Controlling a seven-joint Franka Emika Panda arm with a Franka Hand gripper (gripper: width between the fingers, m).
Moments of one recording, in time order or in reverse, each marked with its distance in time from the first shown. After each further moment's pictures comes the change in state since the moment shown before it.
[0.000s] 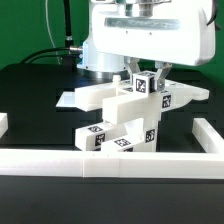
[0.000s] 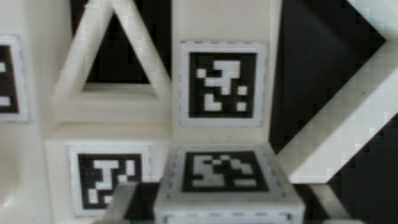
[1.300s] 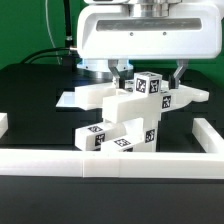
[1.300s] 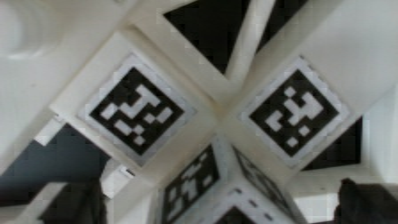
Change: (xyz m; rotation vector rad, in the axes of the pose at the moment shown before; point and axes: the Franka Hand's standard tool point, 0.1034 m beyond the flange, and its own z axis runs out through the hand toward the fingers) arm 0.000 -0.001 0.001 -0.028 0.004 -0.814
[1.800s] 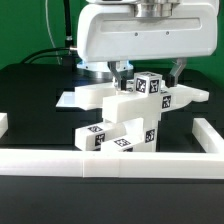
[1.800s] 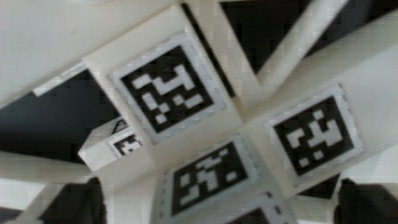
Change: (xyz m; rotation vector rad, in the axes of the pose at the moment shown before) arm 0.001 0.002 -0.001 -0.023 -0.001 -0.305
